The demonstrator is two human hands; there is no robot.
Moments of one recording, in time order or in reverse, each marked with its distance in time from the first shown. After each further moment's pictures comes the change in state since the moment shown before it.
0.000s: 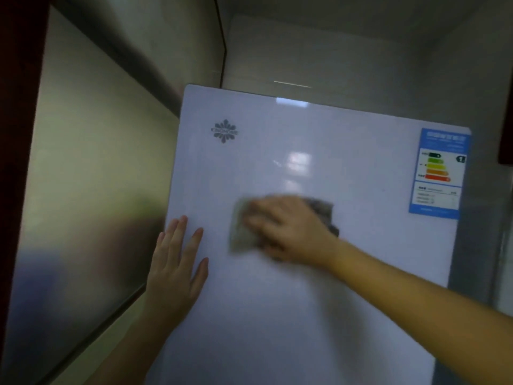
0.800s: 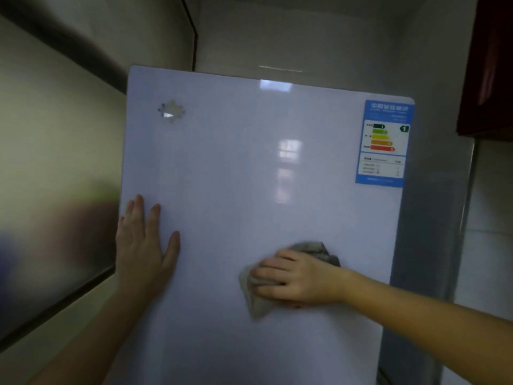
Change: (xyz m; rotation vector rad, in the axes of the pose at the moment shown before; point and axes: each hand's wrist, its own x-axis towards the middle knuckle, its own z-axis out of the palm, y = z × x) left_hand 0.009 0.048 -0.011 0.056 -0.124 -0.226; right_hand -0.162 -0.023 -0.017 0.109 -0.228 -0.342
